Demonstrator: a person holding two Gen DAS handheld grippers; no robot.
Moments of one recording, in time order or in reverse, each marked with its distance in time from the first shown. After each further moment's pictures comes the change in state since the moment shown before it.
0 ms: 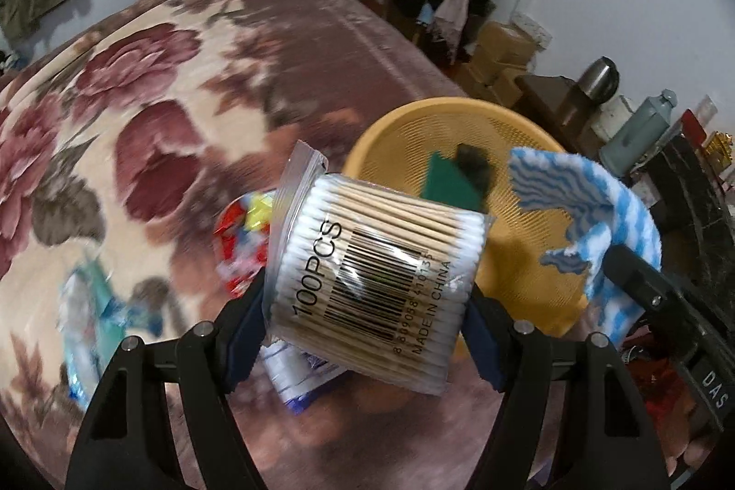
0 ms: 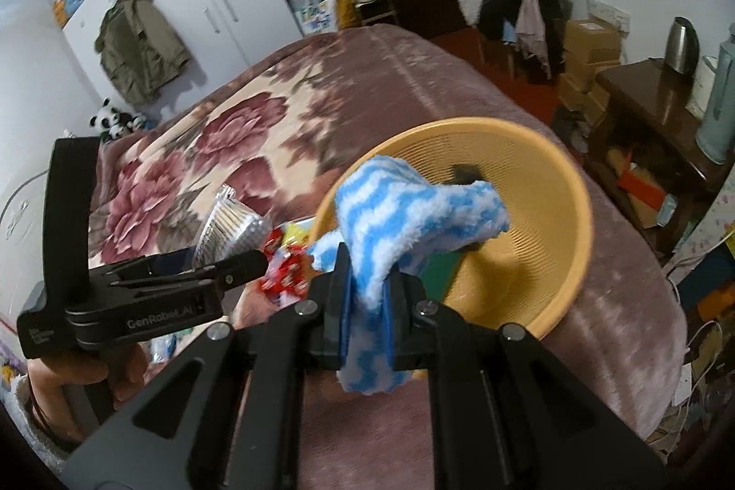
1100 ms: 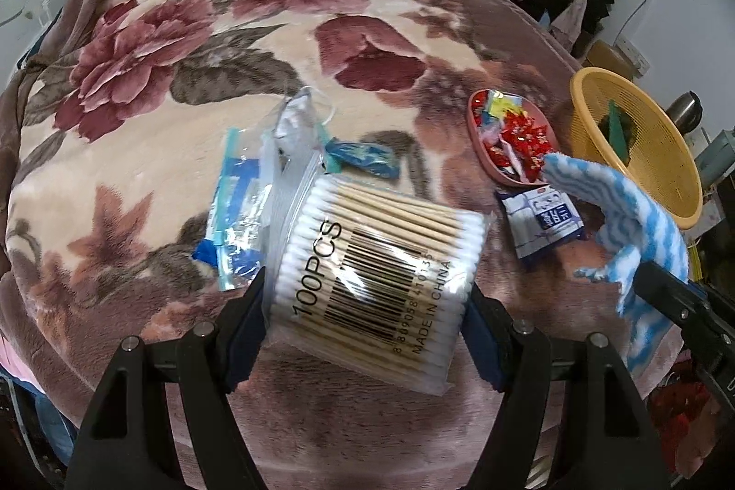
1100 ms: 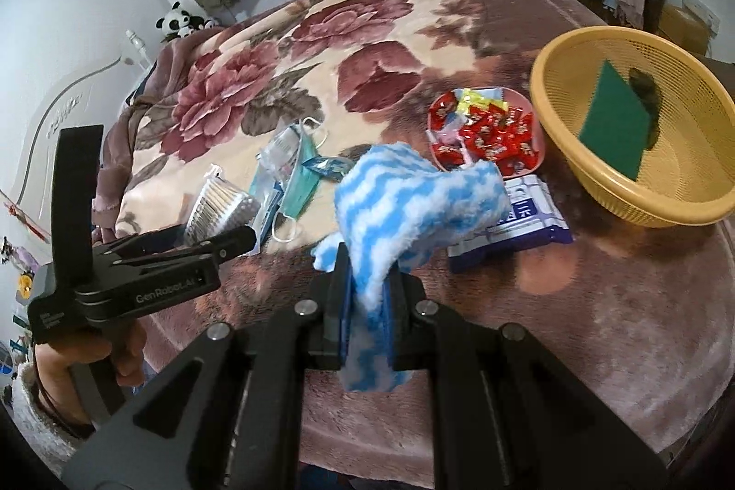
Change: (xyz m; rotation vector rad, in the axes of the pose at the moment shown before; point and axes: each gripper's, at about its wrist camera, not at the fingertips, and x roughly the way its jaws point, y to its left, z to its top) left arm -0.076 0.191 -0.166 -0.213 0.017 0.232; right arm 0.031 0.162 -0.118 -0.157 0.211 0.180
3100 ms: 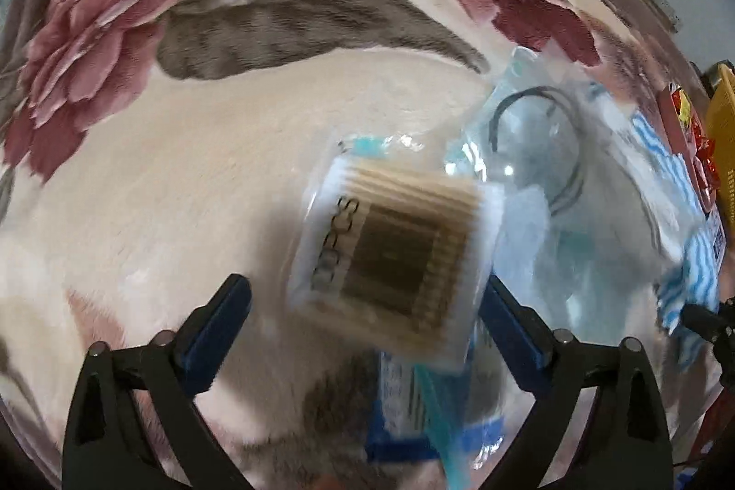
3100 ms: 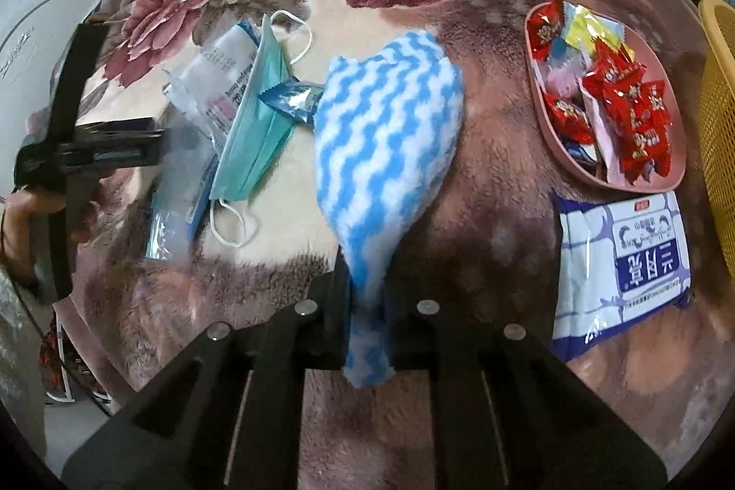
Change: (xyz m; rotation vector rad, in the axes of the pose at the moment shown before) left arm 0.184 0.166 0.088 0.081 0.207 -0.004; right arm 0.177 0.026 0.020 -0.078 0.295 -0.080
